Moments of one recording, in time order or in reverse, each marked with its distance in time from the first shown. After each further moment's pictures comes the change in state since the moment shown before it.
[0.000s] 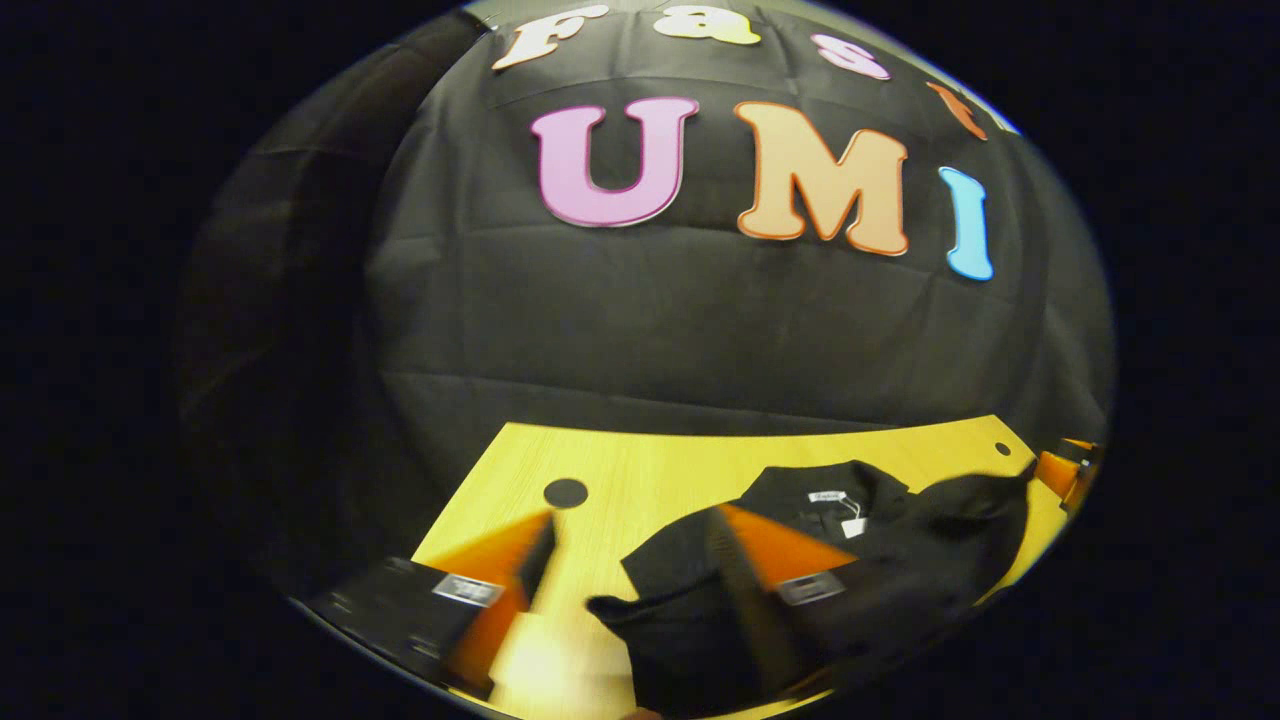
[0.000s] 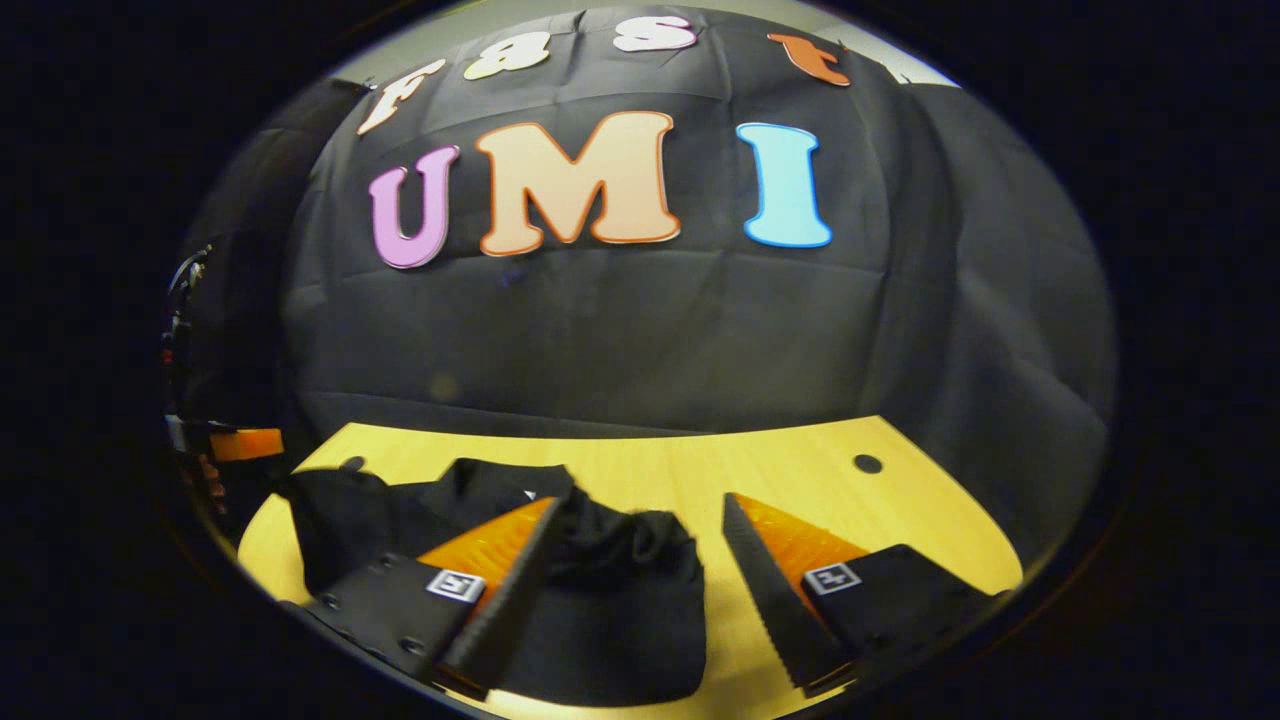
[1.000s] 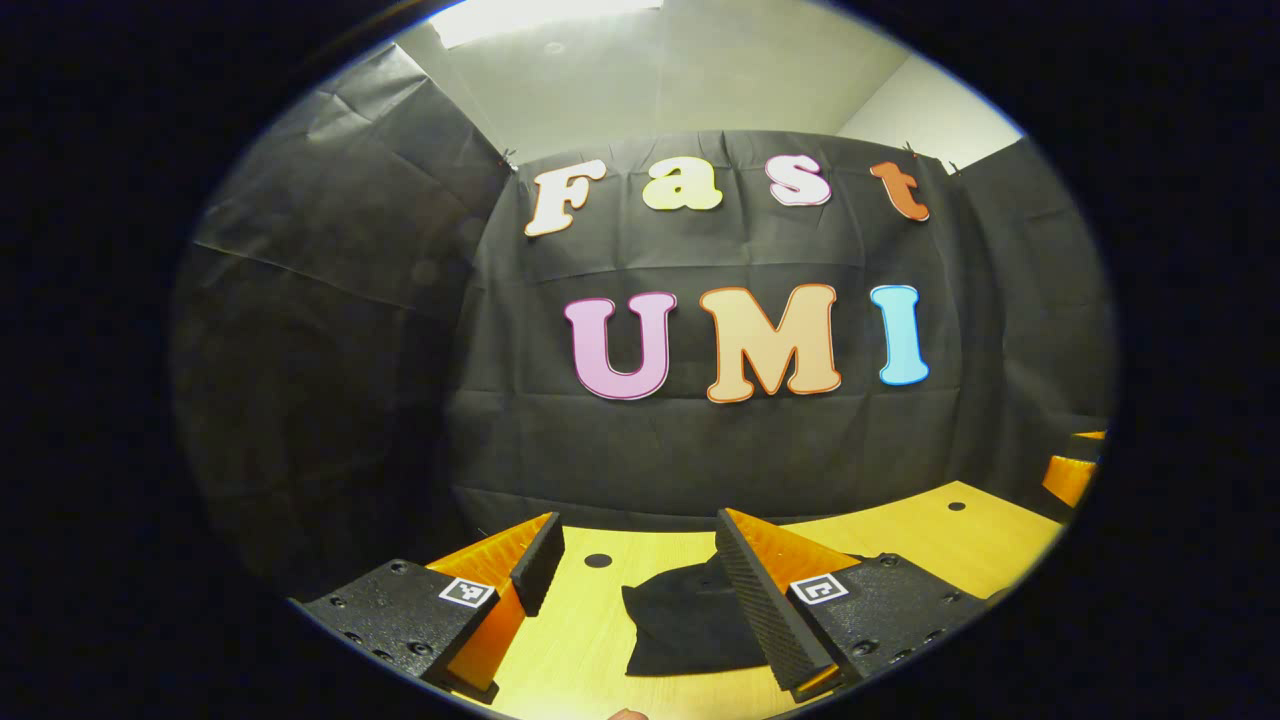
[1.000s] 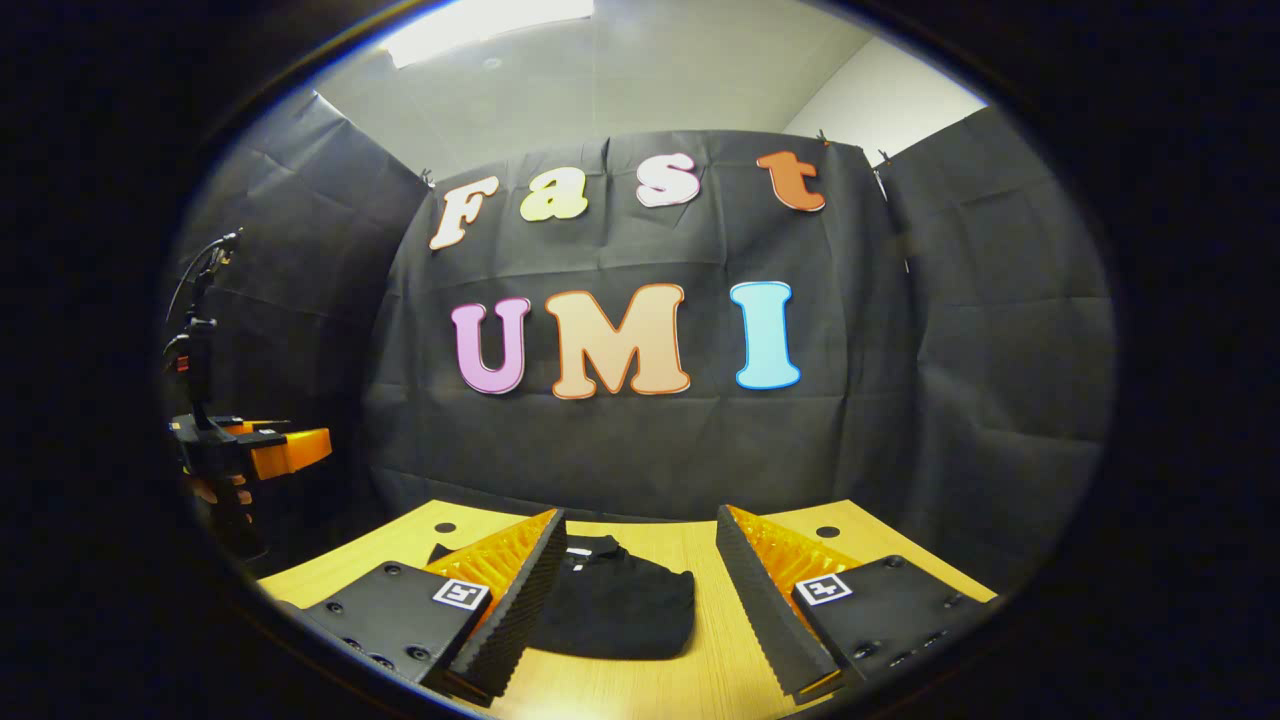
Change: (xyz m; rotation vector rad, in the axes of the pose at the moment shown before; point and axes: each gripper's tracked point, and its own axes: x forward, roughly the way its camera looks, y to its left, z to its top) left arm -0.272 -0.038 0.072 0.028 -0.402 0.100; right arm -0.280 -0.012 0.023 0.005 -0.379 0.145
